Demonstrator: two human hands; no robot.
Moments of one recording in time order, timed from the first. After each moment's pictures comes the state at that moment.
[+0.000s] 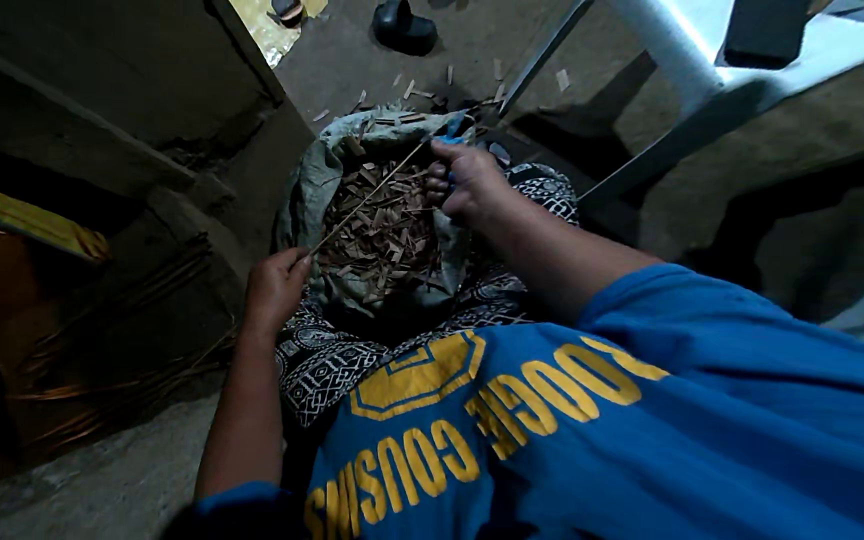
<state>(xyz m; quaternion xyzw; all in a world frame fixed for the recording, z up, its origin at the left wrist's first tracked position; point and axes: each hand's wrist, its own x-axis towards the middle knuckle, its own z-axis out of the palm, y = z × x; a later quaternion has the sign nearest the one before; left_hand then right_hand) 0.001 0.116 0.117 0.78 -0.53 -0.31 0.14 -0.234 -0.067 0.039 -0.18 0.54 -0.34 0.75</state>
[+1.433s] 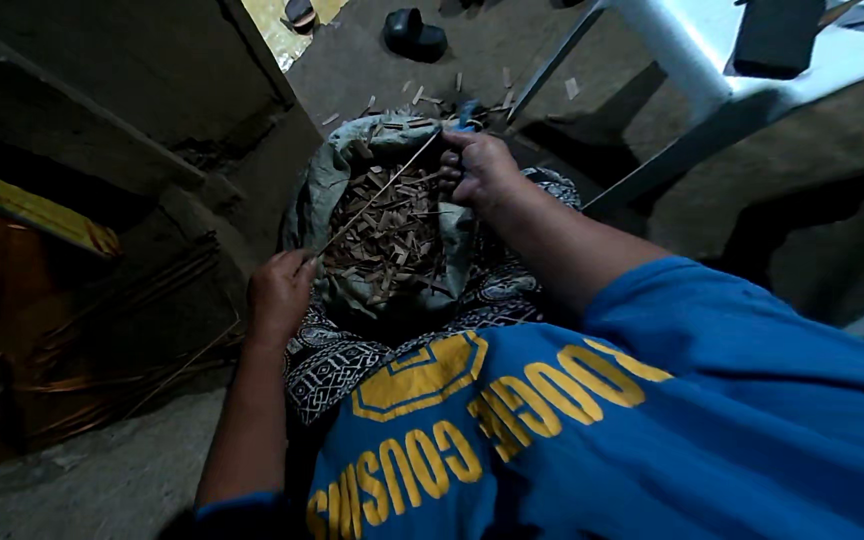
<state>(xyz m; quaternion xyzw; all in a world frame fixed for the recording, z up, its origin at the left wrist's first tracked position) -0.016 0.132 0.132 0.76 -0.59 -0.20 0.18 -0.235 -0.083 0.041 -0.19 0.54 -0.34 0.75</state>
